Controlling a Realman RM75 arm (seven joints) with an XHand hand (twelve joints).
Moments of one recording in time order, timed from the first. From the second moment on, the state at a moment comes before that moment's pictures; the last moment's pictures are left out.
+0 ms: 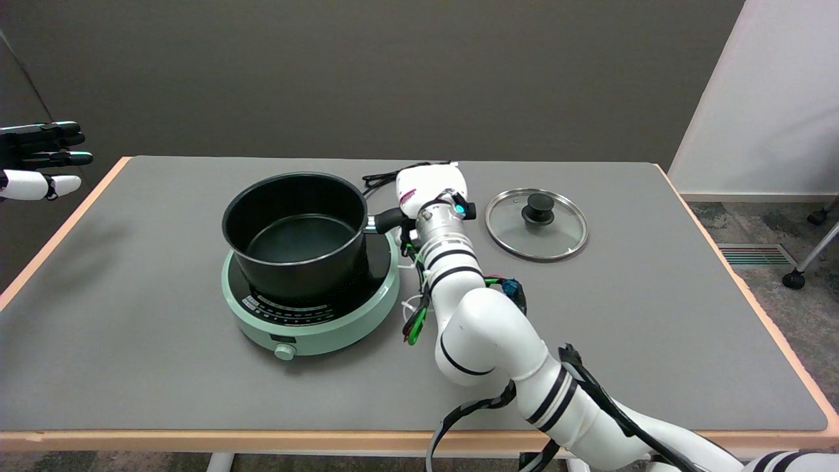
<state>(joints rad) 0.38 -1.57 -2.17 1.47 2.04 0.87 -1.96</state>
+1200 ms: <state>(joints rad) 0.38 -1.56 -2.17 1.44 2.06 0.83 -1.96</state>
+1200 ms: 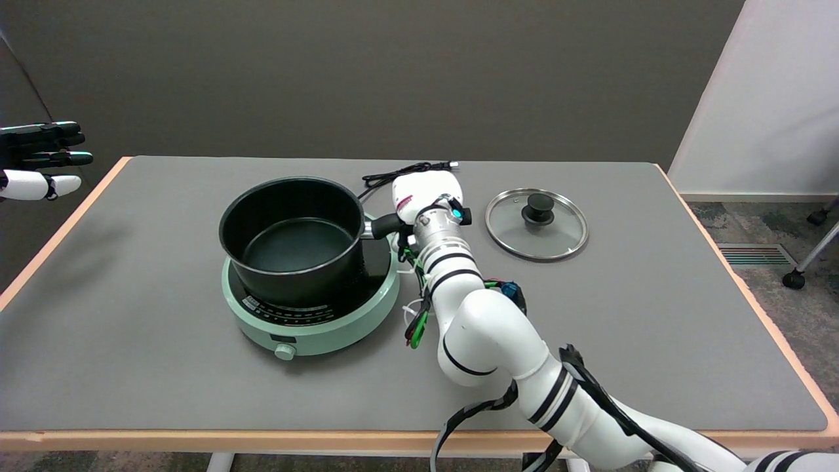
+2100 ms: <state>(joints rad) 0.38 -1.55 -2.17 1.44 2.07 0.81 -1.96</state>
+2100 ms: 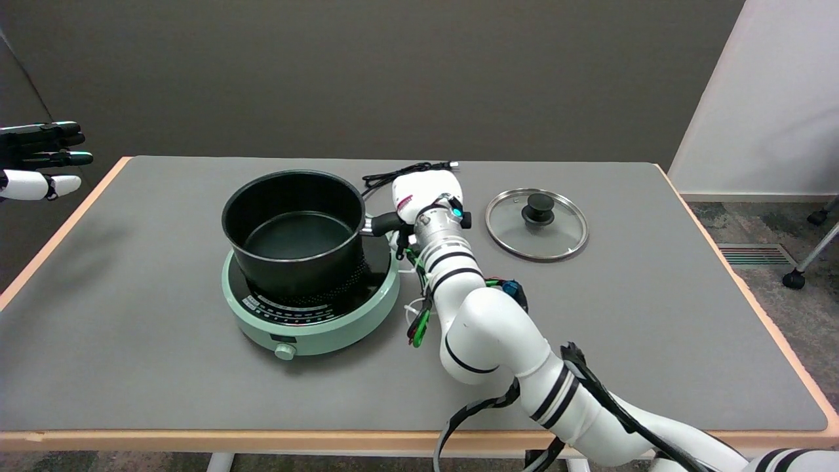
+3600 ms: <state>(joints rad) 0.34 -1.51 -2.19 1.55 2.05 0.77 -1.97</state>
